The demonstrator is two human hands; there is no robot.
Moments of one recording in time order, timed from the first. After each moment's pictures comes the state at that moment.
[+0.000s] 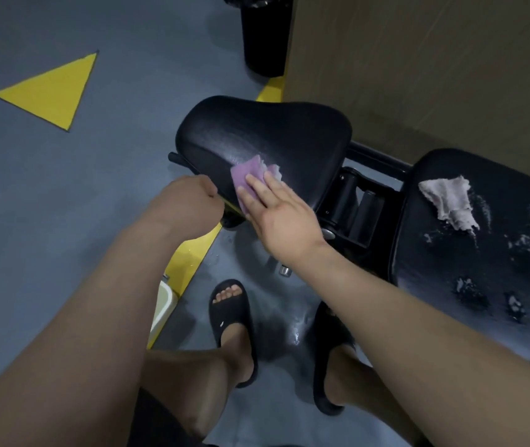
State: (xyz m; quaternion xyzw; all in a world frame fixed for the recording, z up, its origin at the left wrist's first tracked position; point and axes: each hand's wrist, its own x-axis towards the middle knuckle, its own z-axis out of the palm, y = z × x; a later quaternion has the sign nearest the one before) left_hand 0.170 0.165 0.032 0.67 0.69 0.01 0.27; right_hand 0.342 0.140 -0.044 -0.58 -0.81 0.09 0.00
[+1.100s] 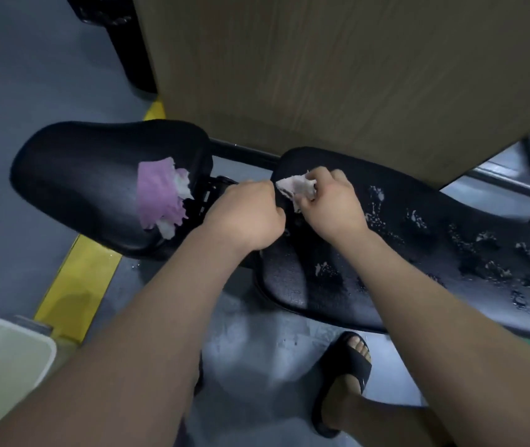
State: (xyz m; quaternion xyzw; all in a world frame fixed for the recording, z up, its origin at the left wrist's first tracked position) left_hand 0.445 0.131 0.051 0.82 0.49 -0.01 0.30; right_hand 0.618 0.090 0.005 -0.82 -0.54 0.12 0.16
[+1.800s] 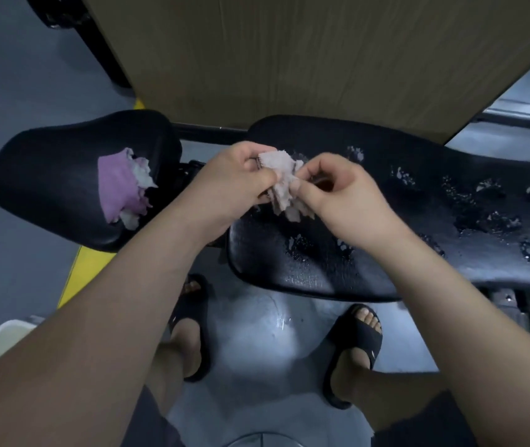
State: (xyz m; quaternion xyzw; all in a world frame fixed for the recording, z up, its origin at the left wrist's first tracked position) left_hand 0.495 0.100 0.056 0.57 0.46 0.18 0.66; right_hand 0.650 0.003 0.050 -0.73 -0.47 0.32 0.38
